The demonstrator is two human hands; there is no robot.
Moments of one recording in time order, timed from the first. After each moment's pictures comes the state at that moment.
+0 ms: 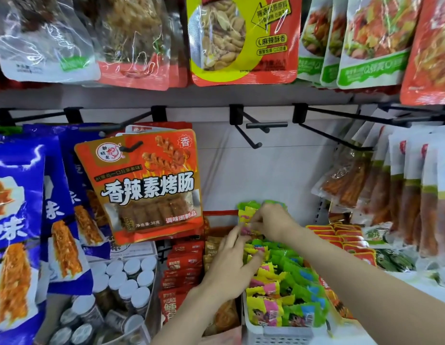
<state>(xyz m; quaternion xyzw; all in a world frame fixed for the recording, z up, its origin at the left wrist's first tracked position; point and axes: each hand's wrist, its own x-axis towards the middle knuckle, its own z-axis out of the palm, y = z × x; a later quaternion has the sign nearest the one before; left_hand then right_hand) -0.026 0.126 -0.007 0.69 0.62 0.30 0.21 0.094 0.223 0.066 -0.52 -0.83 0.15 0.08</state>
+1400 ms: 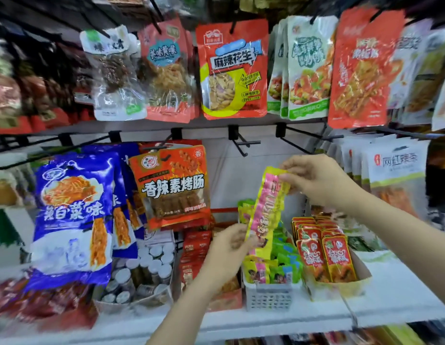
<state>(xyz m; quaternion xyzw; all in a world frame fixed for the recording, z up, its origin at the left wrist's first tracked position) -0.001 0.022 0.074 0.58 0.52 0.52 0.35 0.189 0.098 0.214 -0.36 -0.82 0.24 0.37</state>
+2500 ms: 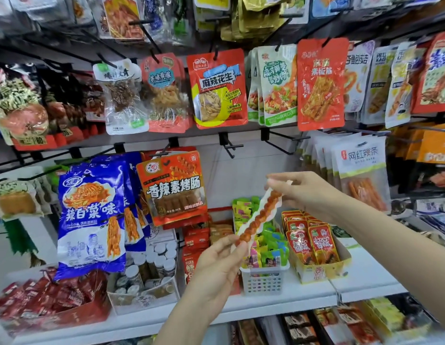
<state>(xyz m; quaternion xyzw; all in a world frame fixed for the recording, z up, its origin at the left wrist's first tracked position) 0.025 -0.076 0.109 0.28 0.37 0.65 0.61 0.209 0.053 0.198 -0.38 -0.65 0.54 0.38</state>
